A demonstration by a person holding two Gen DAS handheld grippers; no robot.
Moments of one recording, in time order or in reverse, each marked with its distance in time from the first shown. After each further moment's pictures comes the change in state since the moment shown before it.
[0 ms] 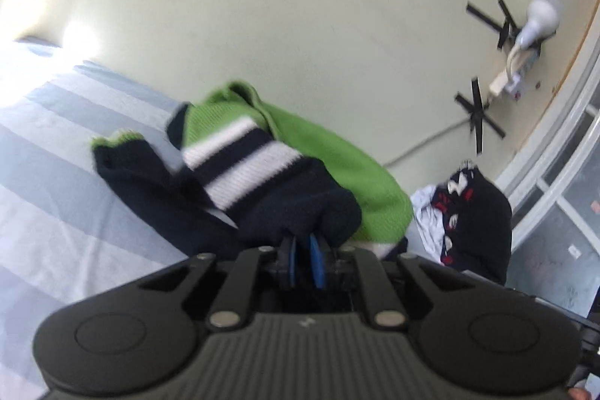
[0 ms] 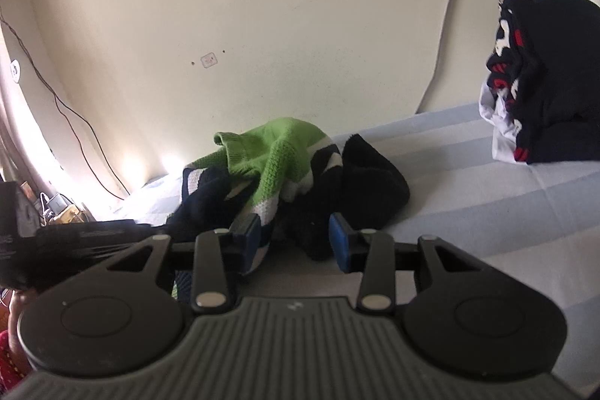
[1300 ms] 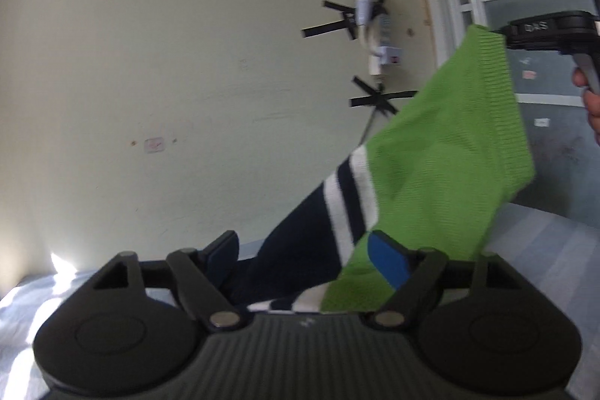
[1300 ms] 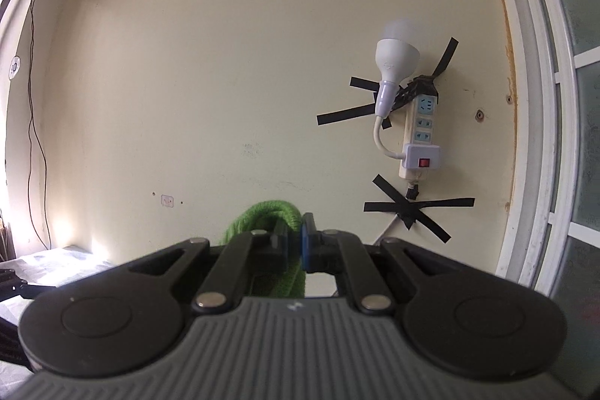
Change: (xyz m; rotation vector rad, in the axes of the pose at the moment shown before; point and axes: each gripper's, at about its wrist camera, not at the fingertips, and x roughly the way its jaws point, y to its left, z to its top) left arm -0.059 -0.090 -0.028 0.722 -0.183 -0.062; right arm -0.122 0.013 0.113 -0.423 -0.424 -0.229
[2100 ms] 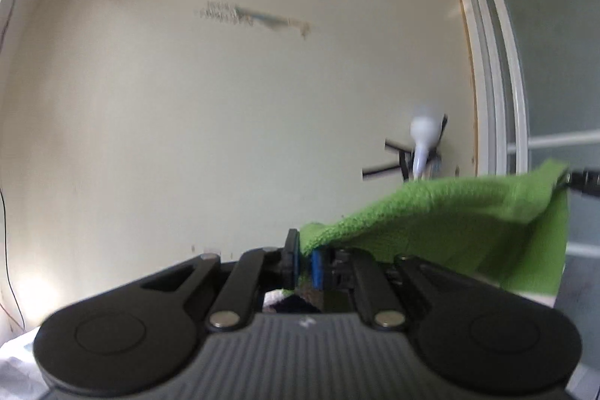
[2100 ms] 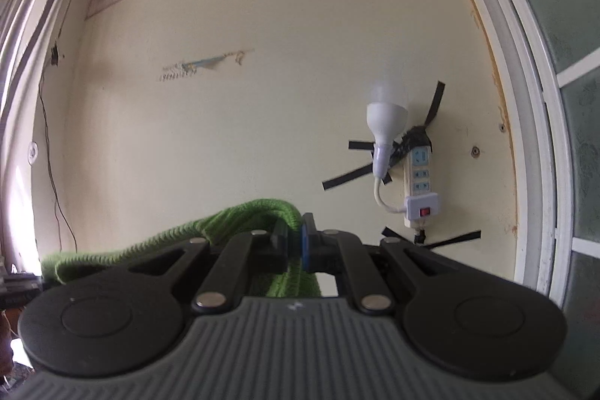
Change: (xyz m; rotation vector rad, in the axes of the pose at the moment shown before) left arm -0.104 0.065 0.103 -0.221 -0.321 0.139; right arm -0.051 -0.019 0.051 0.144 -0.171 0.084
